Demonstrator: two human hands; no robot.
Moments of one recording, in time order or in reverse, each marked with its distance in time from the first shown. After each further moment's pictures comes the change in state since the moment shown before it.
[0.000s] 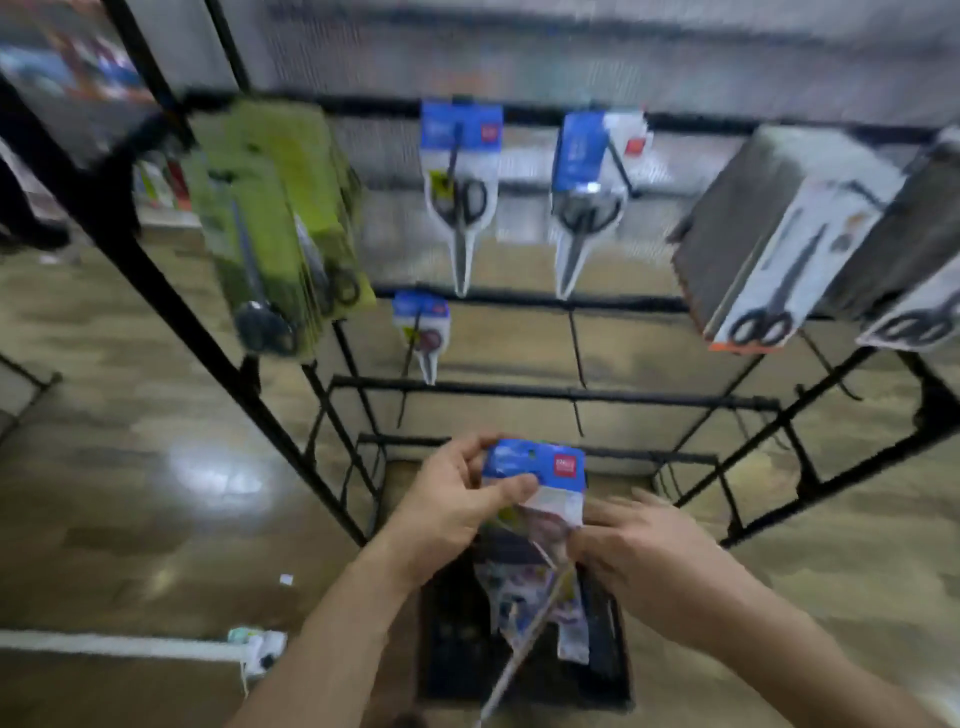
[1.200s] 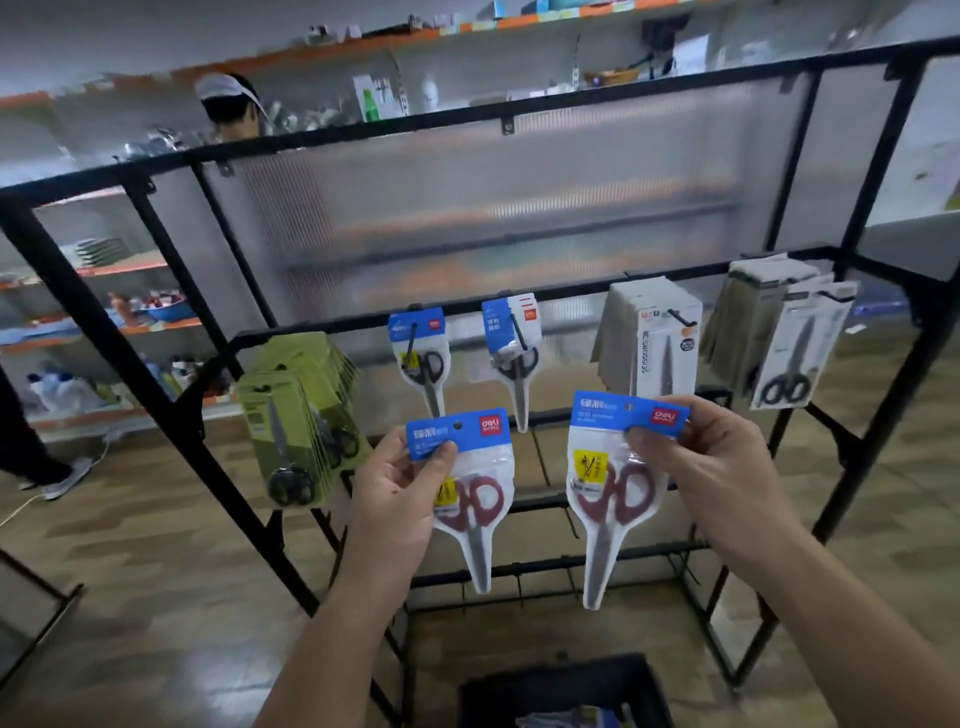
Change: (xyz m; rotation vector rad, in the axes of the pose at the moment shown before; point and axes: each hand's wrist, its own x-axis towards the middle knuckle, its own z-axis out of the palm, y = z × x) left_hand -0.056 0.152 0.040 0.023 0.294 0.441; right_hand -0.033 -0.015 -0.154 1.194 0.894 0.492
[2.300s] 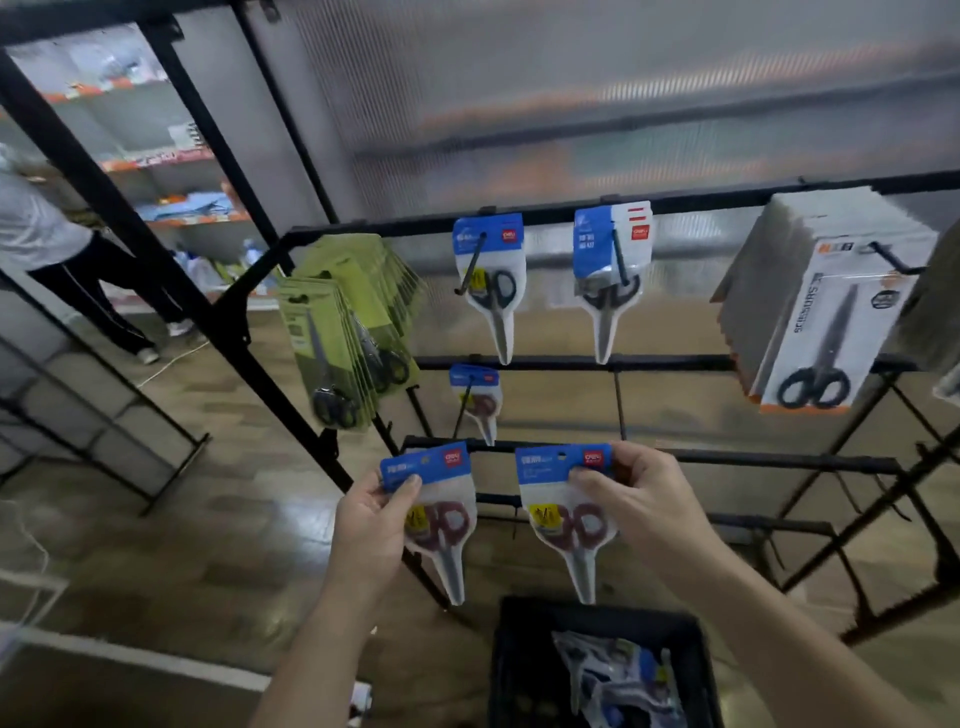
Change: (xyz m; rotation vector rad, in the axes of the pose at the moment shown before) left_hand 0.010 -0.106 -0.070 0.215 0.368 -0.351; right_hand 0.052 0.137 0.068 -0.122 -0.349 0.394
